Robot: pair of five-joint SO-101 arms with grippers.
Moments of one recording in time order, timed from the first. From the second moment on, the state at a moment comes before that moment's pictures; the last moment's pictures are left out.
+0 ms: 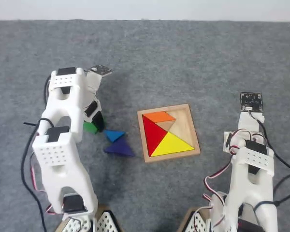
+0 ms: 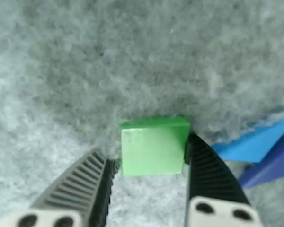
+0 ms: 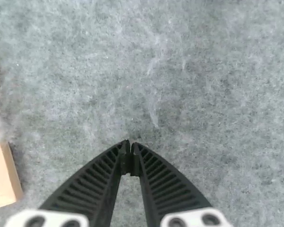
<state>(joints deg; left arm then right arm) -13.5 37.1 -8.3 86.3 -32.7 16.2 -33.5 66.7 36.8 14.3</state>
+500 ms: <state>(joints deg) -11.7 29.4 -1.3 88.6 -32.9 16.1 -33.5 66.7 36.8 14.3</state>
